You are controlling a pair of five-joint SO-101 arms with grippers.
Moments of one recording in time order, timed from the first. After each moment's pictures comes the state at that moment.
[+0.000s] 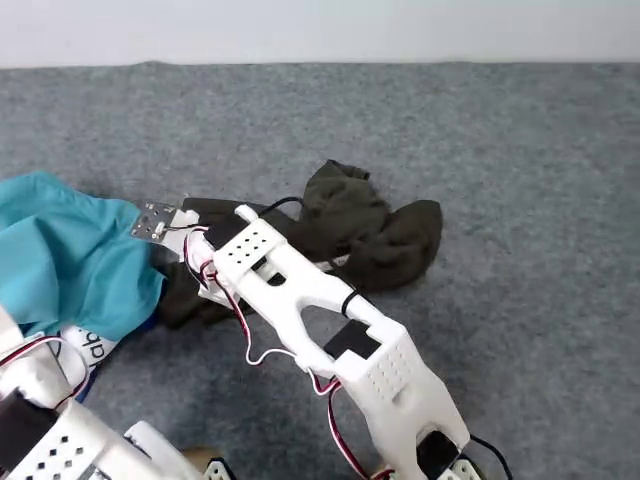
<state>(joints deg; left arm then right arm) -56.6 -65.4 43.6 88.7 -13.2 -49.1 39.5 -25.7 72.8 23.6</state>
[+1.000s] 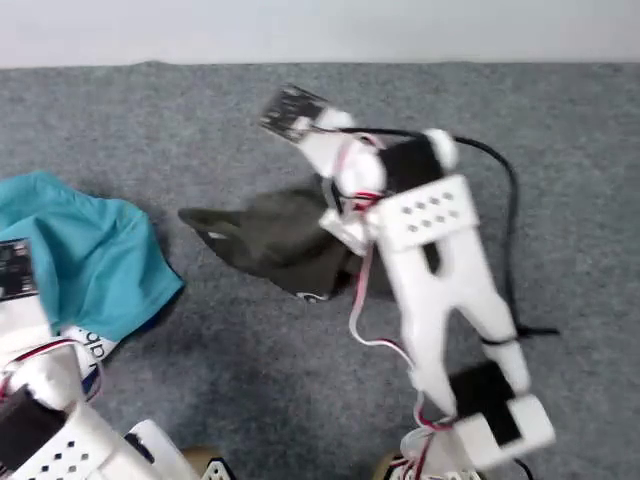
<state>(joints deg) -48.6 -65.4 39.3 97.2 -21.6 -22.2 -3.5 -17.3 100.5 32.5</state>
